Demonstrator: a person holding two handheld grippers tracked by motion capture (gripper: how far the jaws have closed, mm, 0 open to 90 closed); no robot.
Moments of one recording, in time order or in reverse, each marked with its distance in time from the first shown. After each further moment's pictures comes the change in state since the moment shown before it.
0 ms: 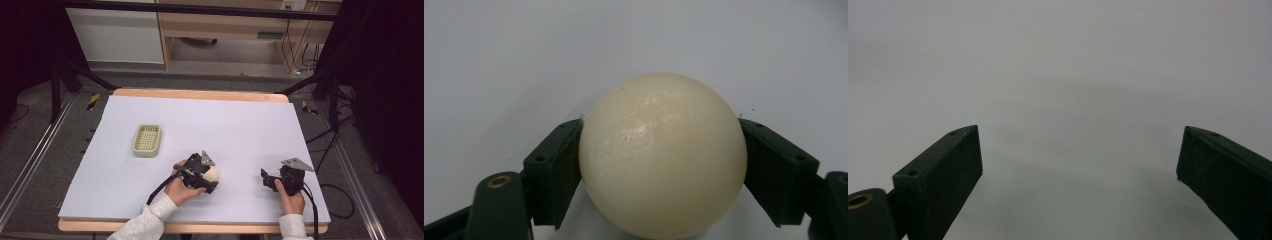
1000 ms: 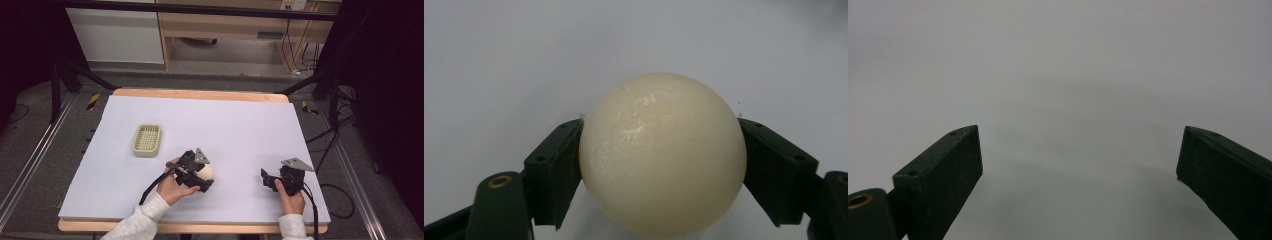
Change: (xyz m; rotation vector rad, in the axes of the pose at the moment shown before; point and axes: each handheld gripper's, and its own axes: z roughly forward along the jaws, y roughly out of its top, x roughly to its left) left arm 0.005 0.001 -0.030 -0.012 0.005 0.017; right arm 0.000 0.000 0.000 -0.001 -0.001 0.001
